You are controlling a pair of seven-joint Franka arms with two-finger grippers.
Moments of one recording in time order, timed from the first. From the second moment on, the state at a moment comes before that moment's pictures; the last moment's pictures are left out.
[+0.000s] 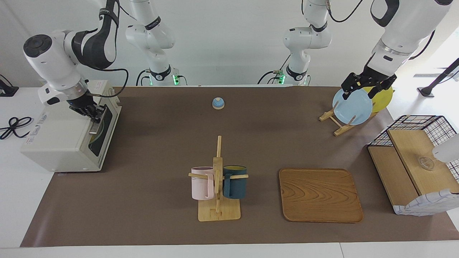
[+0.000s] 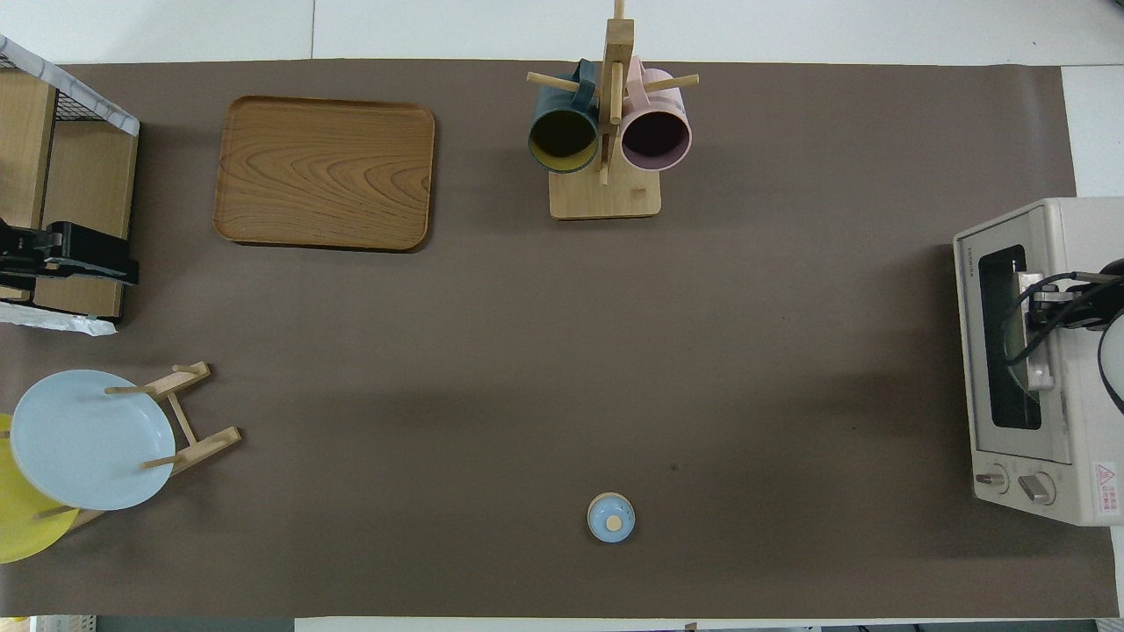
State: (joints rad) left arm -0.07 -0.03 -0.01 -1.59 -0.02 1.55 -0.05; right arm -0.18 -0.05 -0.04 -2.00 -0.06 1.91 -0.01
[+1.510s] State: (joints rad) left arm -0.07 -0.03 -0.01 -1.59 -0.02 1.55 -0.05; right arm 0.02 0.08 -0.02 -2.21 0.02 2.30 0.08
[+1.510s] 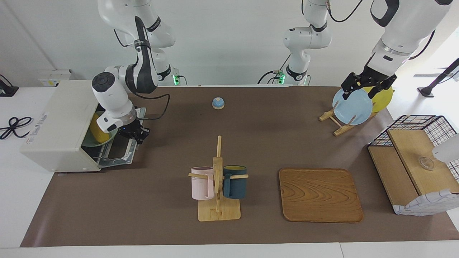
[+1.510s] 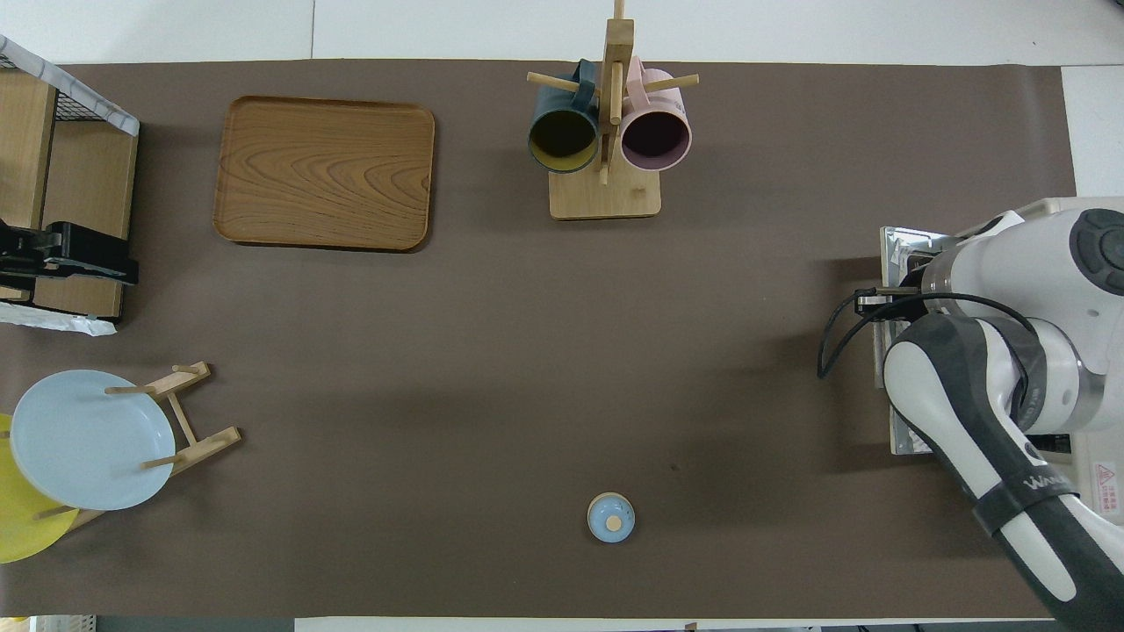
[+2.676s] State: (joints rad) left arm -0.07 -0.03 -0.01 -1.59 -0.02 1.55 -0.05; right arm 0.05 0.09 -0.05 -1.95 -0.06 1.94 0.11
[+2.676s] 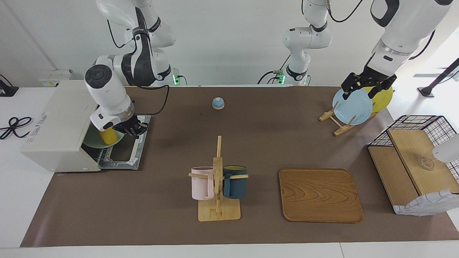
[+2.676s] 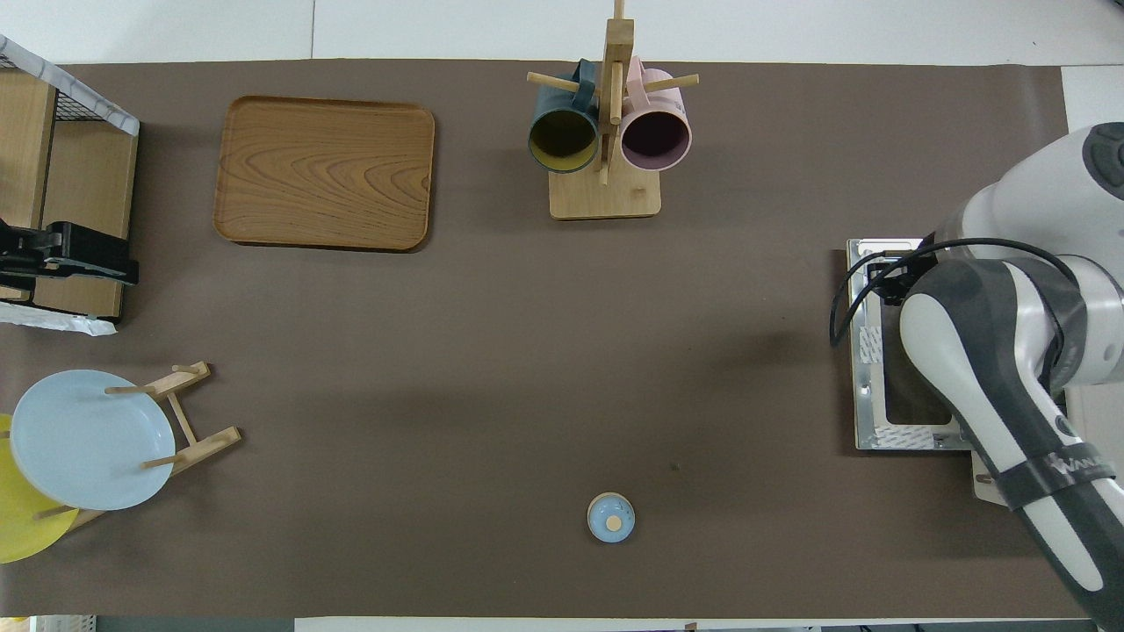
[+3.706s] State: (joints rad) left arm -0.07 -0.03 -0.01 -1.60 -0.02 1.54 -0.05; right arm -0.04 0.05 -0.04 -2.17 -0.06 2.14 0.05
